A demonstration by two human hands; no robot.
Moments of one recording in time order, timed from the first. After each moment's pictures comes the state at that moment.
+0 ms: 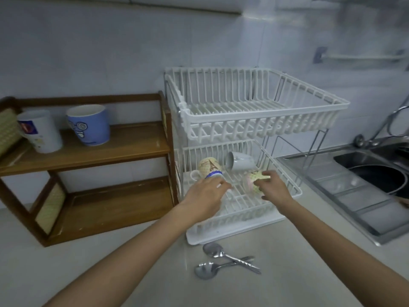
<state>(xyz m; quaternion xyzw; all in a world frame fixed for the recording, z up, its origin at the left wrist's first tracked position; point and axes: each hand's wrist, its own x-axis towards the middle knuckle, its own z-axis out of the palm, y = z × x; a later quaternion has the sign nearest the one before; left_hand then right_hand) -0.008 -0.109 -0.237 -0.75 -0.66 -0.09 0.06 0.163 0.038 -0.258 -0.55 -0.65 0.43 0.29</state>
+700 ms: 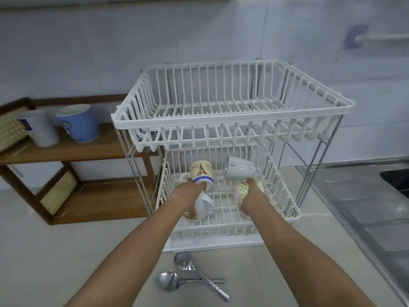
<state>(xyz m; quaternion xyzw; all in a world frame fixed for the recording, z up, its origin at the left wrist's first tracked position) 0.001 -0.009 -0.262 -0.53 -0.83 0.15 -0.09 0.124 0.144 -0.314 -0.60 -0.19 0.73 0.27</state>
